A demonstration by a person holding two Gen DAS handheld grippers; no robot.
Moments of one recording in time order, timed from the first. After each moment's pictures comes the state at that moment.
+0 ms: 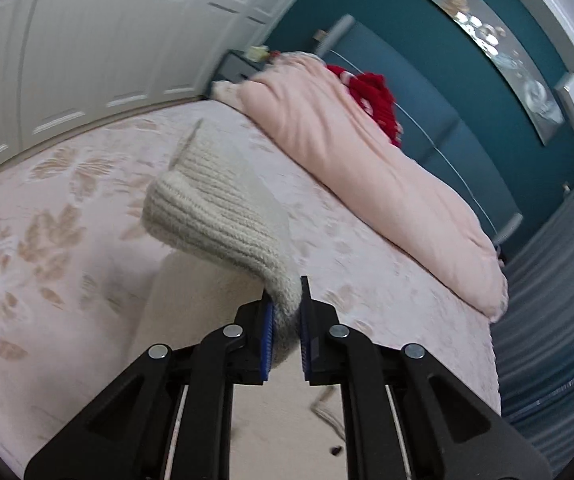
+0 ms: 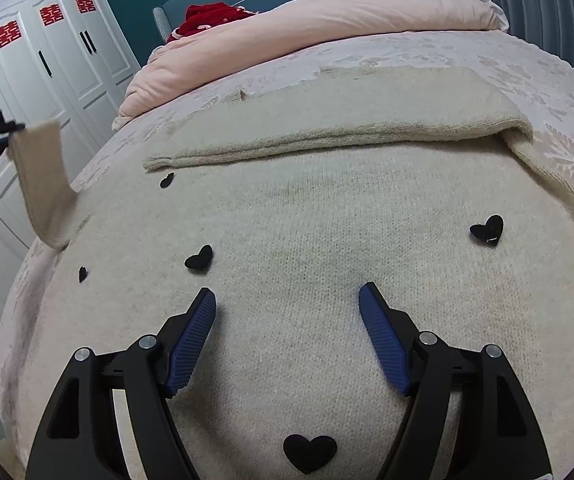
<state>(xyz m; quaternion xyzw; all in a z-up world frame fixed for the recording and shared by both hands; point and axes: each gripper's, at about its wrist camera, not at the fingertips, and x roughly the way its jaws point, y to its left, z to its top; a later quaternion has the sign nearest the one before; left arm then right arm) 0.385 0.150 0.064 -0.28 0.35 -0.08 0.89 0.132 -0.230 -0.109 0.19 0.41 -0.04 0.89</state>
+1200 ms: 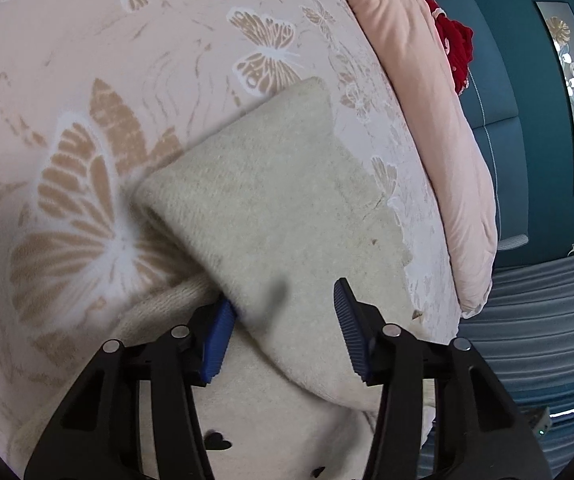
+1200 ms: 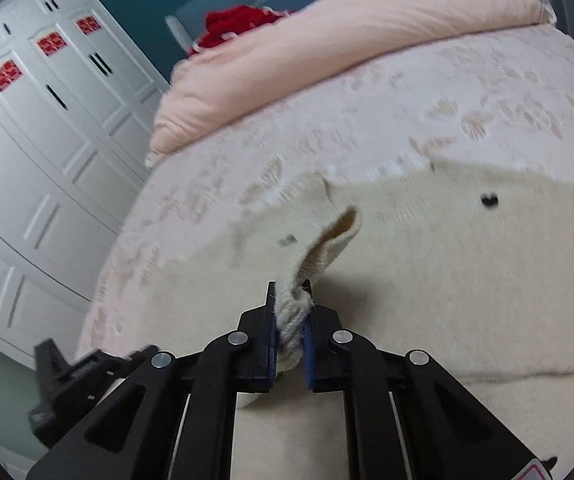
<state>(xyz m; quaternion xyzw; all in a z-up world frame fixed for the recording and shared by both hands) 0.354 0.122 -0.104 -0.45 0.48 -0.04 0.75 0.315 -0.225 0.006 0.26 0.39 0.04 0.88</state>
